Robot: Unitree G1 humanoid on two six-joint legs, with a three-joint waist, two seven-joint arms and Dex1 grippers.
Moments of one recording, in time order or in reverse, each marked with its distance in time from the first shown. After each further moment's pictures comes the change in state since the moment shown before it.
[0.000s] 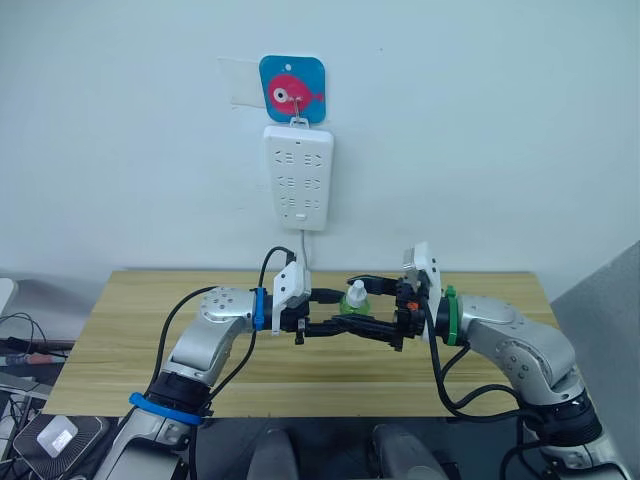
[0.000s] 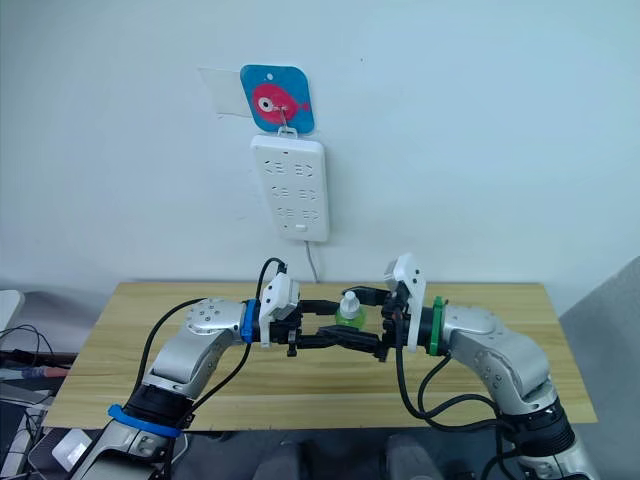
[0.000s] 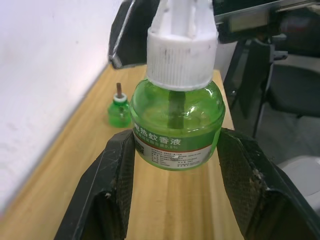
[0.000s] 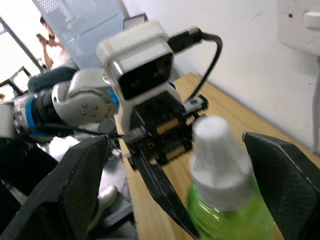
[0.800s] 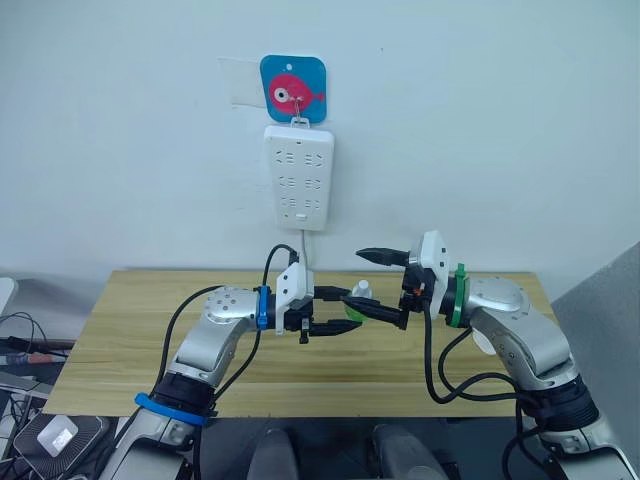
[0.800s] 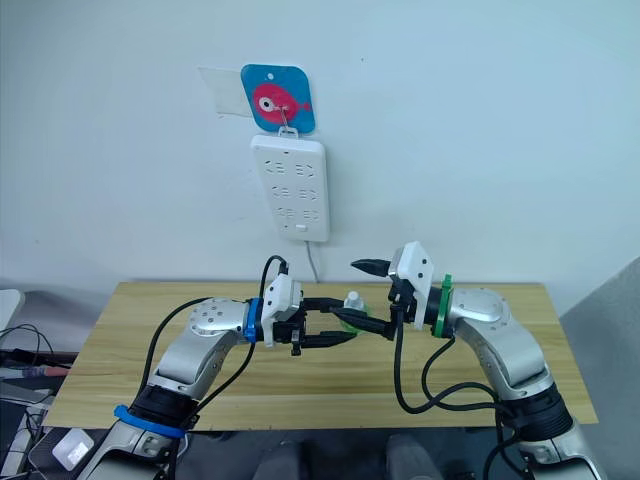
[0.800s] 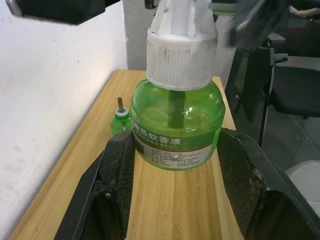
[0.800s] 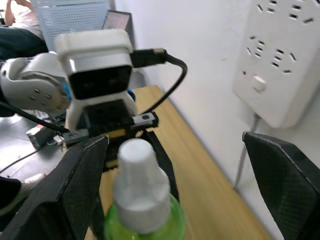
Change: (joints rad) left arm 0.000 -0.022 -0.005 0.004 0.002 -0.045 0.000; right arm -0.053 0.012 0.025 0.102 -0.229 -0.328 0.069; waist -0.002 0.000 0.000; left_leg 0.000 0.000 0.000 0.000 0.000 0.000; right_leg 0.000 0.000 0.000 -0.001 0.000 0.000
